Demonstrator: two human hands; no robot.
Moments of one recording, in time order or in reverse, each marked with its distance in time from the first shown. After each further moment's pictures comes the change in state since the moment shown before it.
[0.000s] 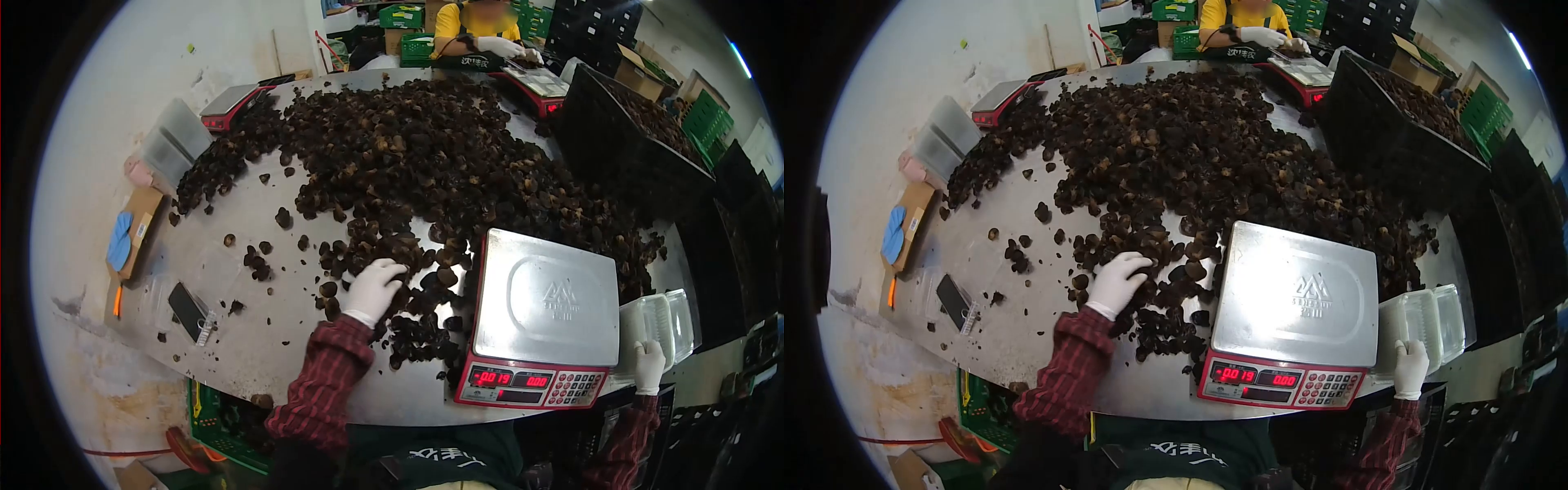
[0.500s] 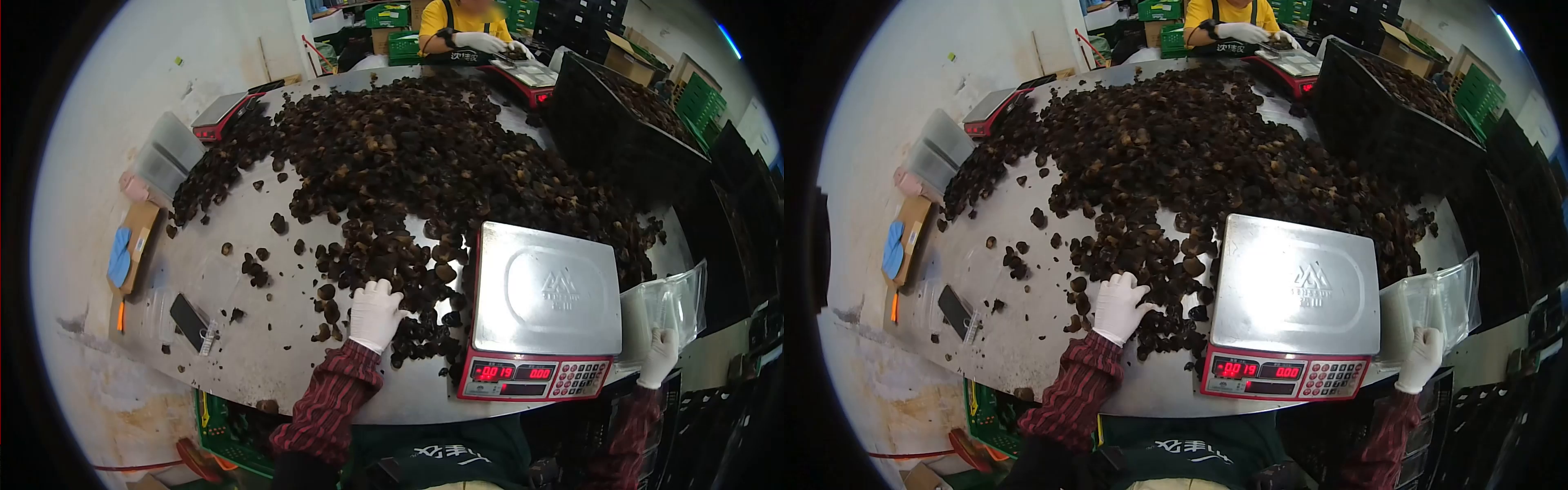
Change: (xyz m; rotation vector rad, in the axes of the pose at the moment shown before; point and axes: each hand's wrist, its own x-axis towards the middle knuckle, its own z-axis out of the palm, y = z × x) left_hand -0.035 0.030 0.004 0.534 -0.118 0.049; right_hand -0.008 -0.032 -0.008 0.105 0.394 0.076
